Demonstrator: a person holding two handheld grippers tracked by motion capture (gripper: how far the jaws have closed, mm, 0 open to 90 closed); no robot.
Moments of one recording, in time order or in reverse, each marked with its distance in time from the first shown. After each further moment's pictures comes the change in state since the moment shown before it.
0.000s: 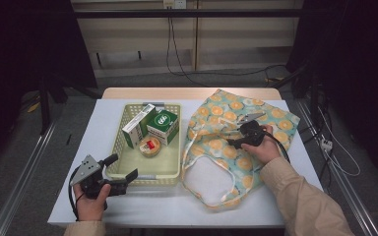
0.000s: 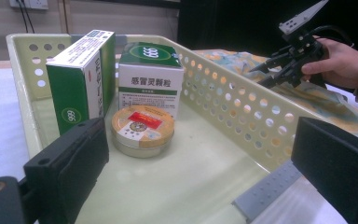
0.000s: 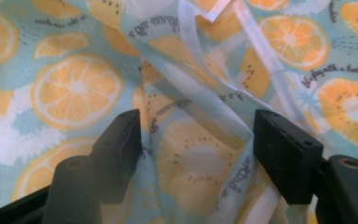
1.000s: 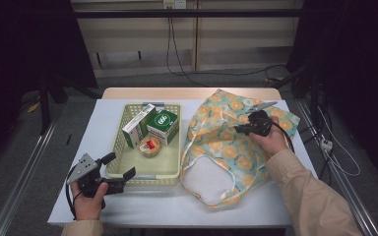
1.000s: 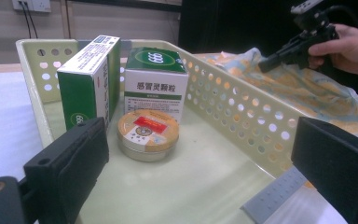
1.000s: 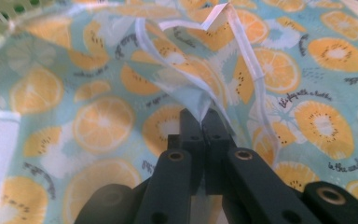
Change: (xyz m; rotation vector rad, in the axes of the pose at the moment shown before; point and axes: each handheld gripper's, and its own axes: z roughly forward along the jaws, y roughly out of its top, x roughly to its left) left arm 0.005 0.003 -0.002 -0.007 0.003 -0.010; right arm -0.021 0.023 -0.035 -0.056 0.077 0.073
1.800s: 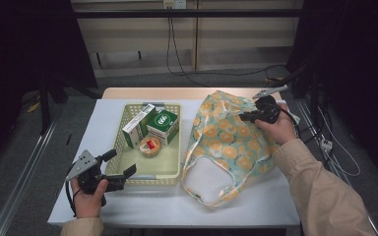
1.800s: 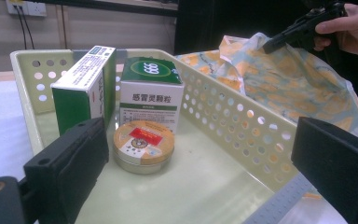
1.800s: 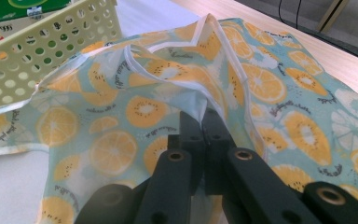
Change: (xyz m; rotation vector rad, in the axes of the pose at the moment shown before) left arm 0.000 0.010 0.002 -0.014 -0.022 0.001; right arm -0.001 0.034 -0.035 -0.028 -0.019 0.001
